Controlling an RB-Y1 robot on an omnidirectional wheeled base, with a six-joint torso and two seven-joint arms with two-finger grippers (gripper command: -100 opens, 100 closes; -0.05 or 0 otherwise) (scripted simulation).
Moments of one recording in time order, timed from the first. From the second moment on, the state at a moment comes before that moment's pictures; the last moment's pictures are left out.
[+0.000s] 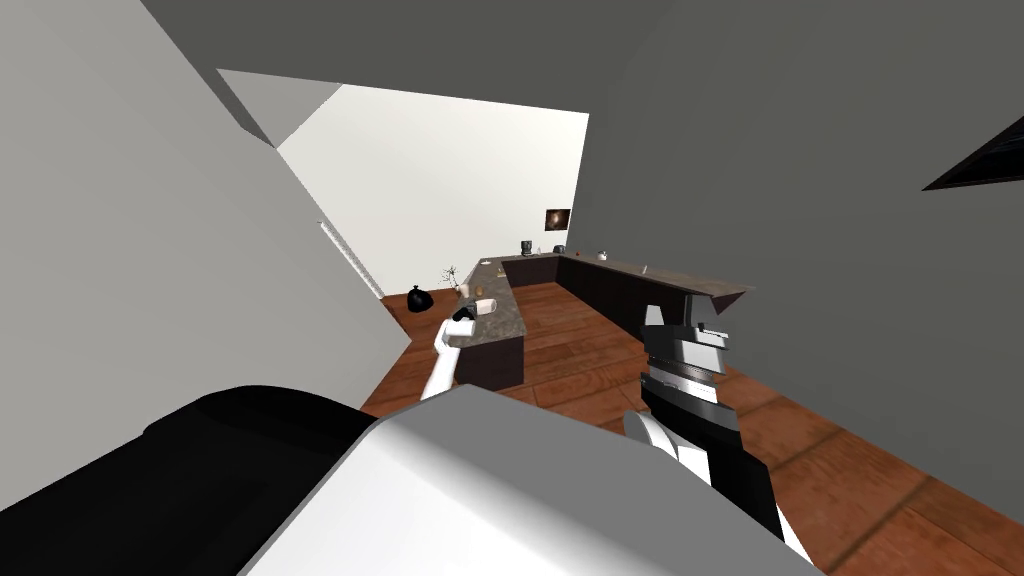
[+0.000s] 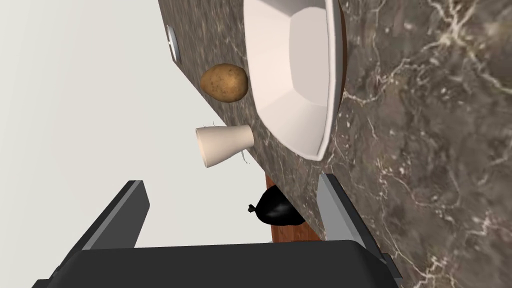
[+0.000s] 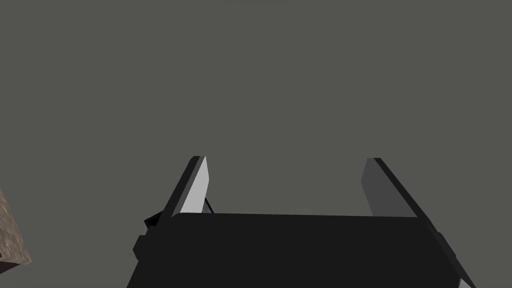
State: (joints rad) left arm -0.13 0.14 0.29 -1.81 -0.09 0.77 0.13; right arm 0.50 0.04 0.02 -2.38 -0.05 -0.44 0.17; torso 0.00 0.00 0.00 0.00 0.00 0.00
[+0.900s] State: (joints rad) left arm -0.20 0.12 0.32 -1.73 -0.09 0.99 0.13; right arm 0.50 0.04 0.02 -2.38 -0.05 -0.44 0.17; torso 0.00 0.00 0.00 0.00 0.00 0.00
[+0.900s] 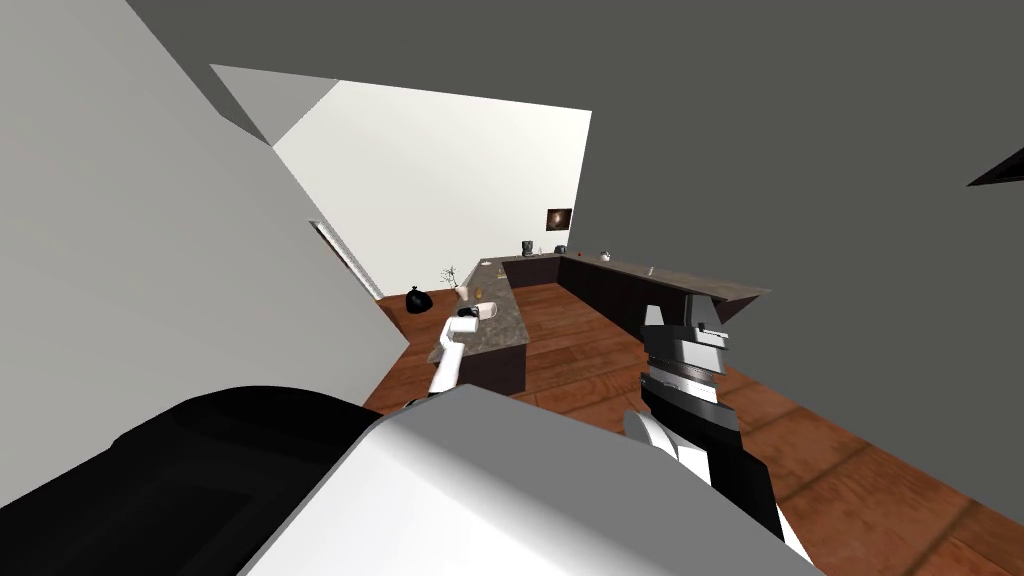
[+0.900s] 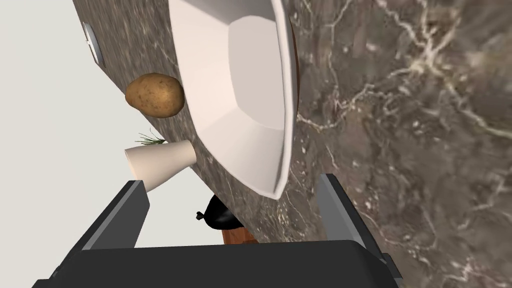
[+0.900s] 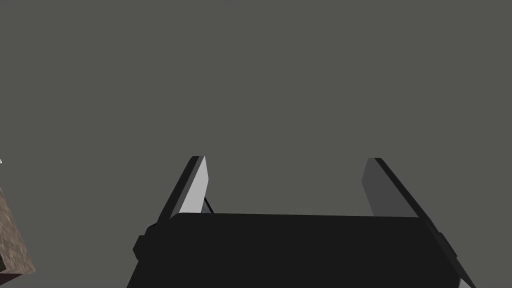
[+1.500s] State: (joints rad) left arm -0.23 0.08 0.33 -1.69 -0.09 1.11 0.13; right arm 0.50 0.04 0.02 -2.38 -0.05 -0.44 0.17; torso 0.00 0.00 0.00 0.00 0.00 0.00
